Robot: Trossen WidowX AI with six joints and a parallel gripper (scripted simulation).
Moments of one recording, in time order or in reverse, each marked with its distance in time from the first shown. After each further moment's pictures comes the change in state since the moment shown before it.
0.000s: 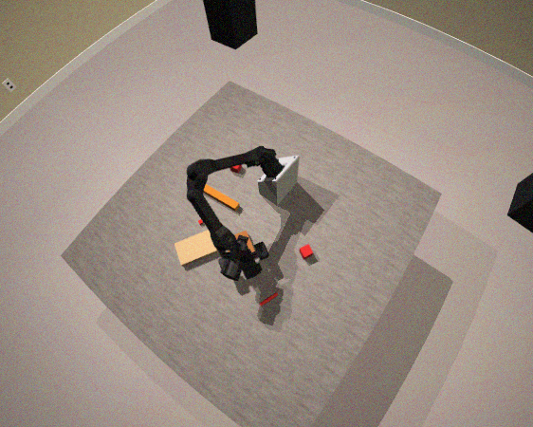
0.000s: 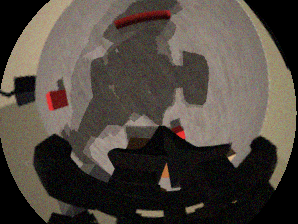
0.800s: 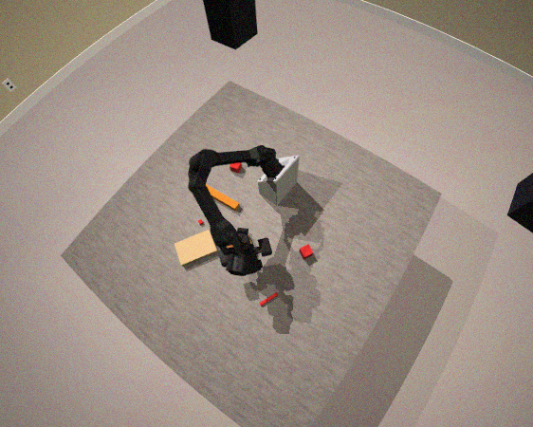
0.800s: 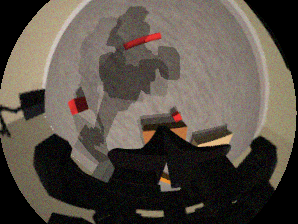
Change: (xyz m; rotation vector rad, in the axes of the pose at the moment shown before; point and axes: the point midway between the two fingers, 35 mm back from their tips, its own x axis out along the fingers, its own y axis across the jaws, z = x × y) arm -0.057 0.014 0.000 0.130 -0.002 0.003
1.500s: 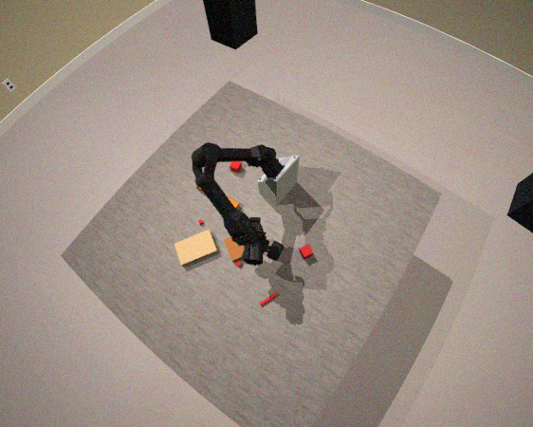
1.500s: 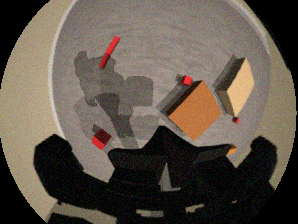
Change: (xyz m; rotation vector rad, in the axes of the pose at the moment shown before) arm 0.001 0.051 -0.024 0.723 -0.004 0.001
